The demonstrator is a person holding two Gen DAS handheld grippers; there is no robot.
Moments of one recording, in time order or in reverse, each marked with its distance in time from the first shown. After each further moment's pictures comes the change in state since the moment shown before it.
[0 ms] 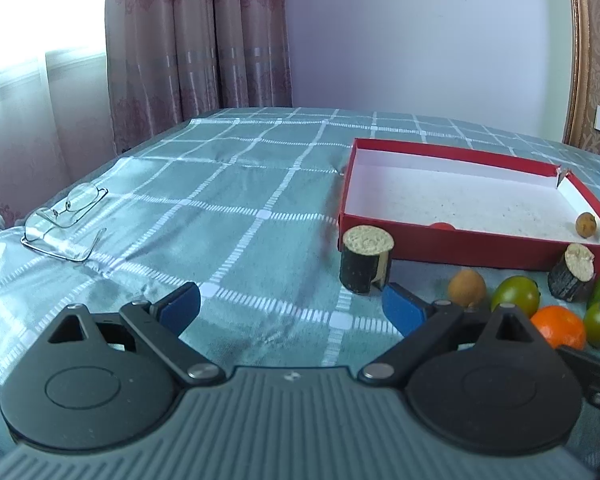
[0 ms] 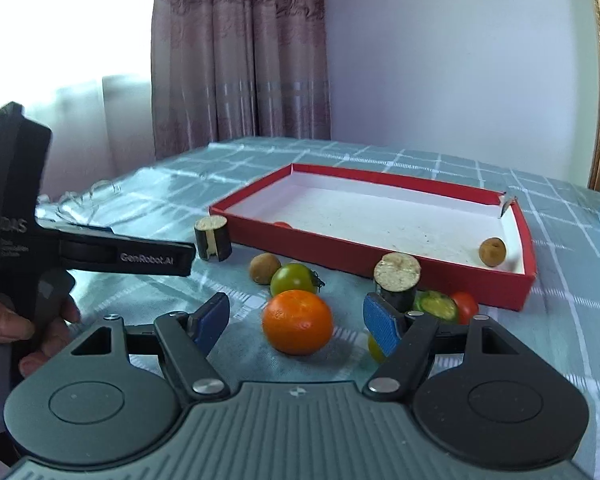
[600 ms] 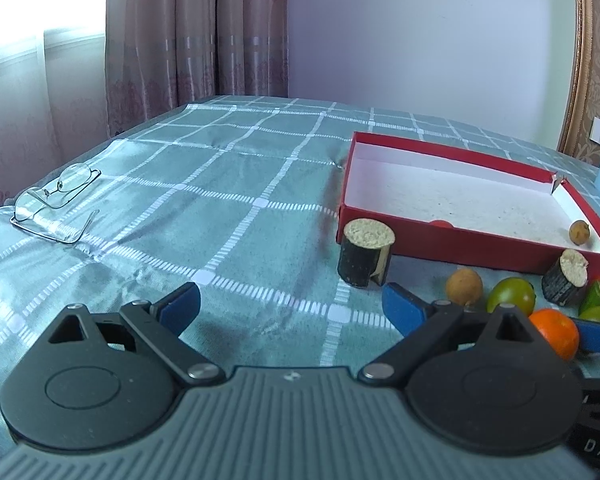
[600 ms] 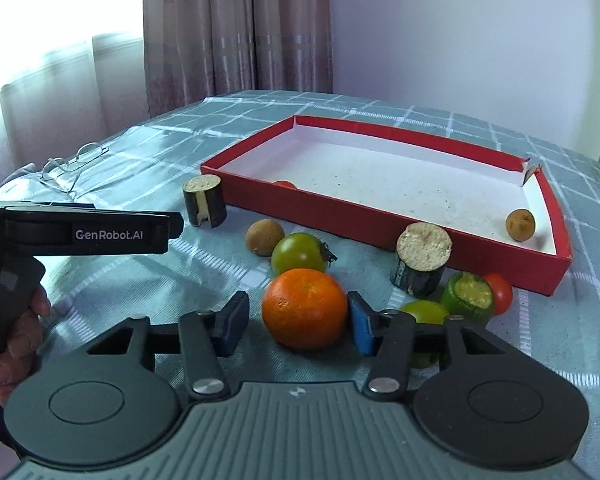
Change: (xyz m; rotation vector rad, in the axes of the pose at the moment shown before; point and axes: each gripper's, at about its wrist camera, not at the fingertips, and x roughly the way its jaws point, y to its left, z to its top) left arm 0.004 0.009 -0.001 -0.048 0.026 -0.038; right arm 0.031 0.004 0.003 0.005 0.122 -0.005
